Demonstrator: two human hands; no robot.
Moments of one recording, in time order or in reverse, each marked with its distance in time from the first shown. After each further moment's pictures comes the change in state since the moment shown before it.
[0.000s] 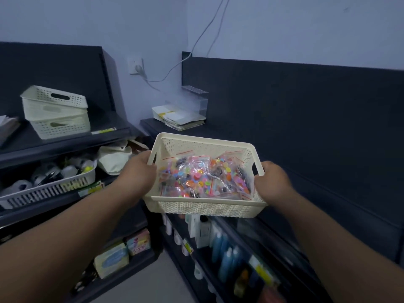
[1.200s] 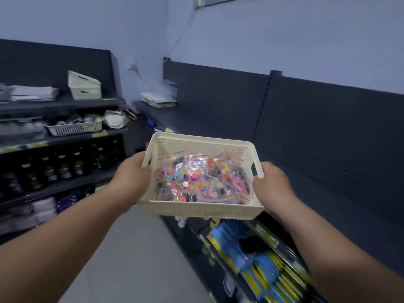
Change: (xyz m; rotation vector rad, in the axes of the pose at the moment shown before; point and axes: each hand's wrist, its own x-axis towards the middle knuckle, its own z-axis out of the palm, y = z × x) left_hand -0.633 0.097 0.027 -0.127 0.004 -0.046; right_hand -0.525 0.200 -0.324 -0.027 0.057 -0.039
